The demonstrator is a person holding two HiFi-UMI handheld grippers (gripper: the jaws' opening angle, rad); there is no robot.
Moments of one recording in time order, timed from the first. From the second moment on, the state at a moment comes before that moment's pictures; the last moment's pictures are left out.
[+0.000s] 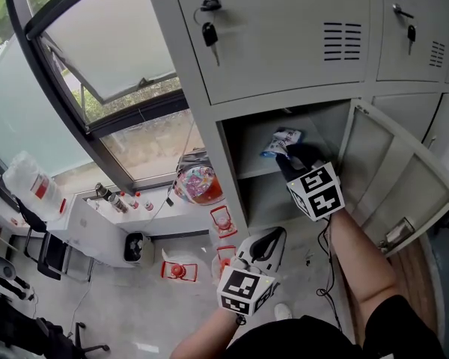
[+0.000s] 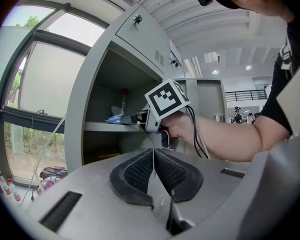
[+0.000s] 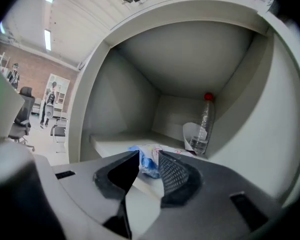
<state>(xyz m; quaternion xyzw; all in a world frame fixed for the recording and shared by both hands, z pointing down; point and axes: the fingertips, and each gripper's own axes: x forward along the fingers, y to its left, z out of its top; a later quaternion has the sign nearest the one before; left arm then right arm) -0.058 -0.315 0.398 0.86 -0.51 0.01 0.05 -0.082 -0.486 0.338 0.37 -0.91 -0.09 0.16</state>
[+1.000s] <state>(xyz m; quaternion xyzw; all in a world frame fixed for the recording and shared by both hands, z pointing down) -0.085 -0.195 0.401 0.87 -0.49 0.02 0.06 -0.066 -0.335 0.341 0.41 -0.90 -0.06 0.11</state>
